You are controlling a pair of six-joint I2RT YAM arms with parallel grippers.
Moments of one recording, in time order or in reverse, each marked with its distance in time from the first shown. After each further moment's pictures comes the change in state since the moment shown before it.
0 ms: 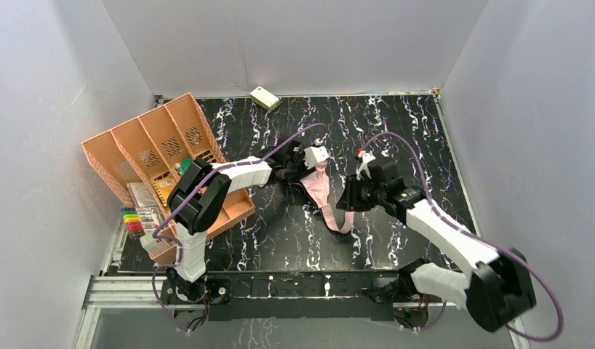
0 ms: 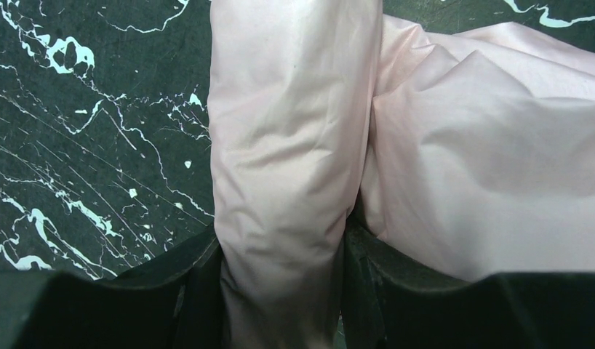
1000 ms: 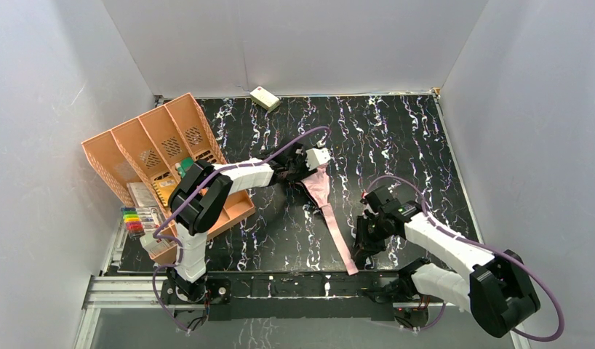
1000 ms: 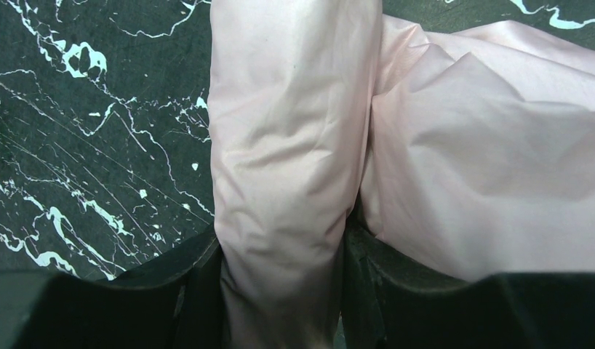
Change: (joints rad) left arm -0.024 -0.001 -0.008 0.019 -0.061 0.022; right arm 0.040 0.055 -0.184 -0.278 -0.085 0.195
